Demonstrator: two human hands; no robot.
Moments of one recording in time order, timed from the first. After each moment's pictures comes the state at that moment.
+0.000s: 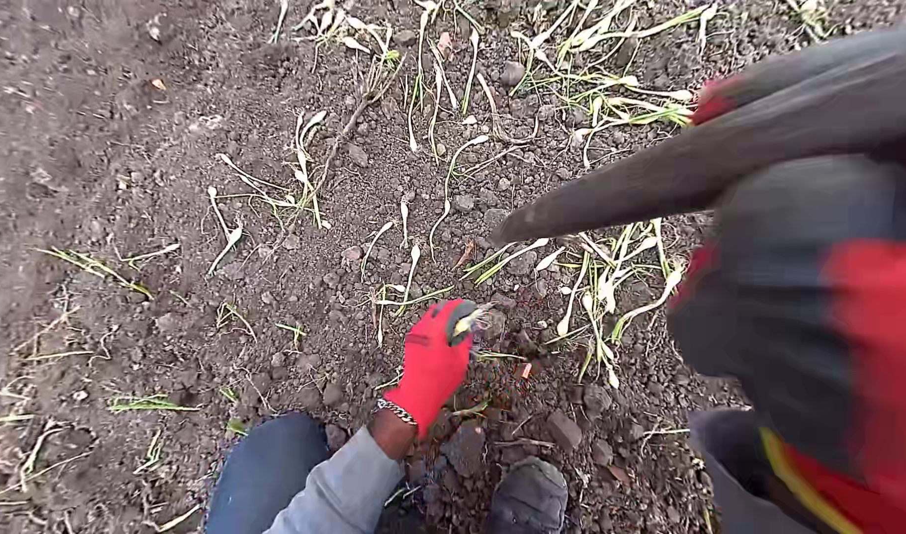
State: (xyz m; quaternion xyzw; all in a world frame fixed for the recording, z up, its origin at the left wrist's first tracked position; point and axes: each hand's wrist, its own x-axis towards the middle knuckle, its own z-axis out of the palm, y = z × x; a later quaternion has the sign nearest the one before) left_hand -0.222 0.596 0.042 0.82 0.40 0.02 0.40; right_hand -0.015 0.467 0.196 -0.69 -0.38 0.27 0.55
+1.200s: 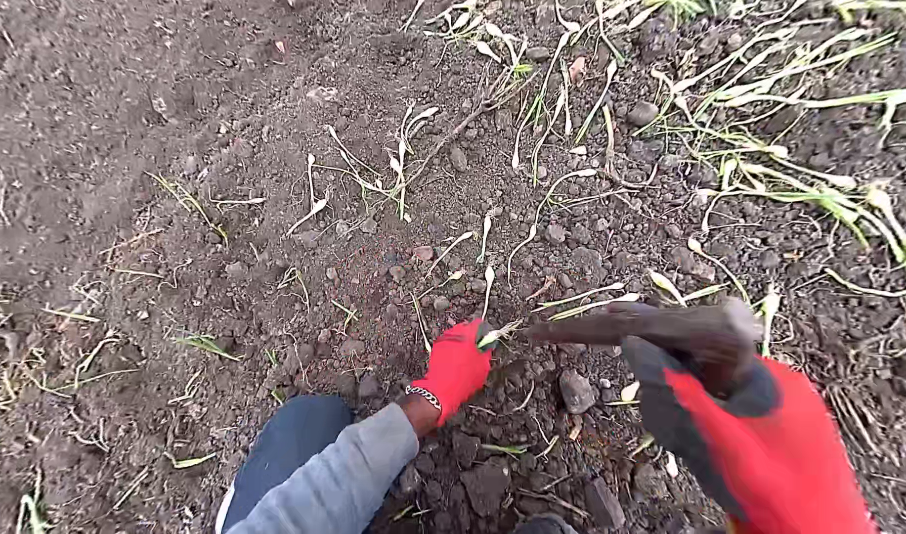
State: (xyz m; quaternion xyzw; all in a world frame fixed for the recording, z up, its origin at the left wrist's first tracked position) left_hand -0.252 0.638 -0.005 0.76 0.48 -0.15 0.40; right_hand -0.061 0.506 0.120 -0.73 -0.37 0.31 0.49
